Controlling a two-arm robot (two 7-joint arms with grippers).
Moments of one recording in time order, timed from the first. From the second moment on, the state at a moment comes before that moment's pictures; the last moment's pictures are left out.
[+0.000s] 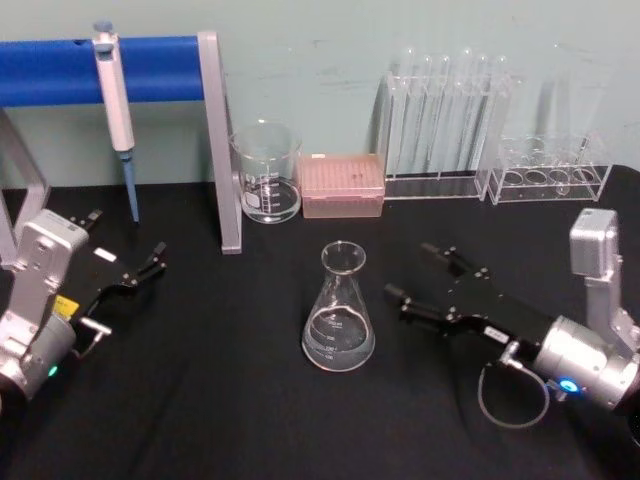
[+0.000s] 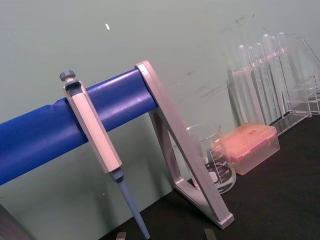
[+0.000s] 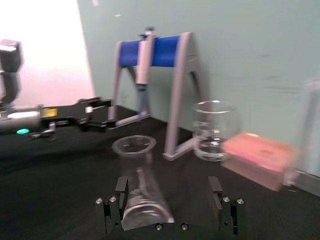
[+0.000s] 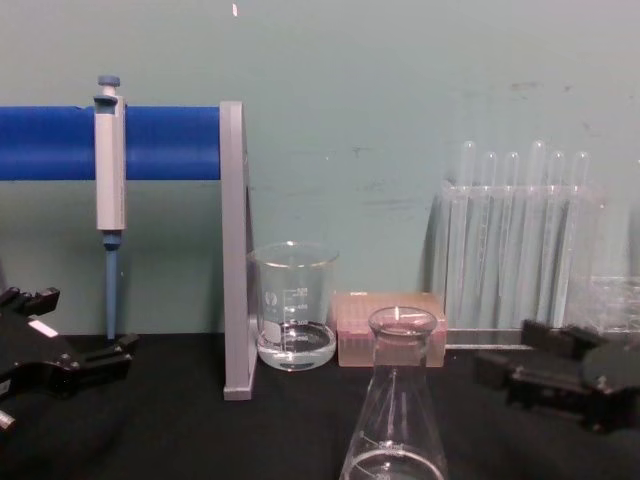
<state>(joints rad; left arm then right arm) -0.20 0.60 0.45 -1.41 -0.25 -0.12 0.03 0.21 0.50 -0.41 -1.35 0.60 -0.17 0.67</state>
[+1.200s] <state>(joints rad) -0.20 0.60 0.45 -1.41 -0.25 -0.12 0.03 0.40 0.34 -0.34 -1.02 0.47 -0.20 0.57</state>
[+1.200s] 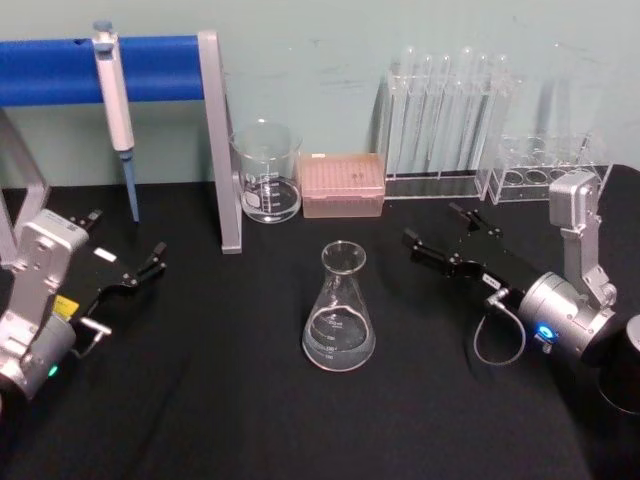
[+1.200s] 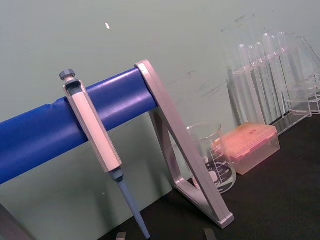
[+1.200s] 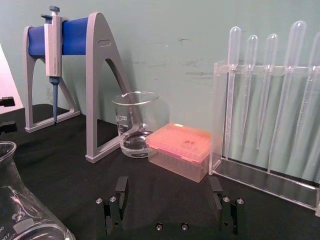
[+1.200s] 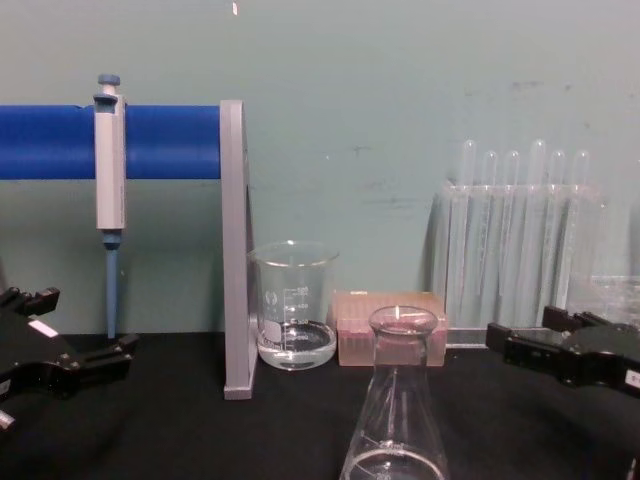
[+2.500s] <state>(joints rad) -0.20 0.60 0.45 -1.41 -0.25 -0.12 0.03 0.41 0.33 -0.34 -1.01 0.46 -0.20 0.57</state>
